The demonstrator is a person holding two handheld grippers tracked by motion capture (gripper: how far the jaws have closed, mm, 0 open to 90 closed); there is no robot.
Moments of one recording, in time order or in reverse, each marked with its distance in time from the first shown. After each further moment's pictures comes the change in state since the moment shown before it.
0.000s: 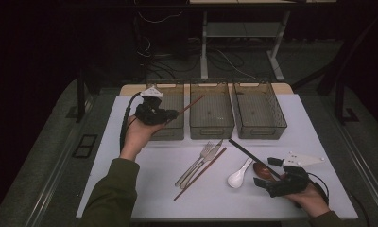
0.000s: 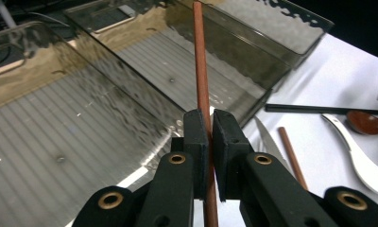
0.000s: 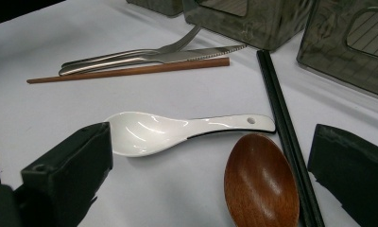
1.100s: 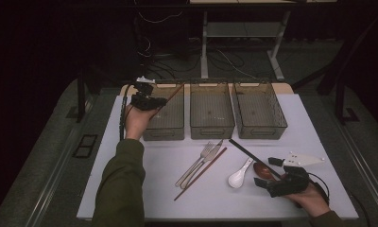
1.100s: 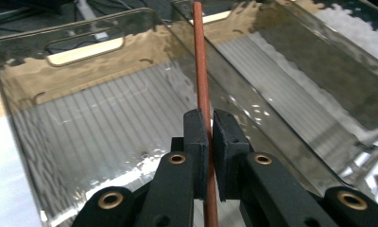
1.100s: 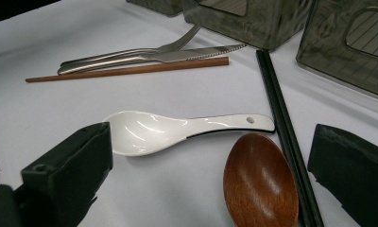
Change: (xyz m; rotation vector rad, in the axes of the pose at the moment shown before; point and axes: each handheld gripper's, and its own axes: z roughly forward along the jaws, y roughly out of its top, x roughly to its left) left arm 0.062 0.007 0.023 0.022 0.198 -0.179; right arm 0.000 0.000 0.000 0.001 -0.003 -0.006
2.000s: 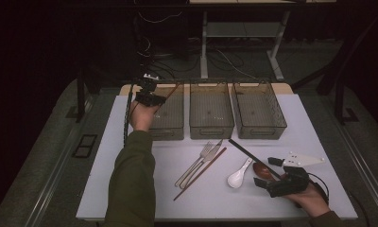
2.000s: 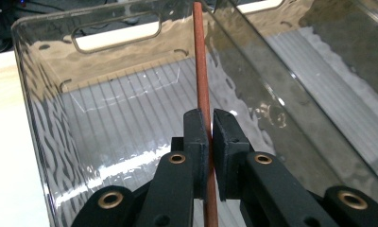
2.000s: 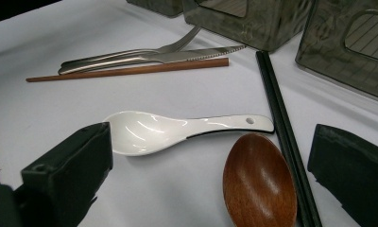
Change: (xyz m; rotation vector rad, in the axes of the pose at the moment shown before) left arm 0.009 0.008 0.031 0.069 0.113 -0.055; right arm 0.000 0.000 -0.002 -0.003 -0.001 -0.005
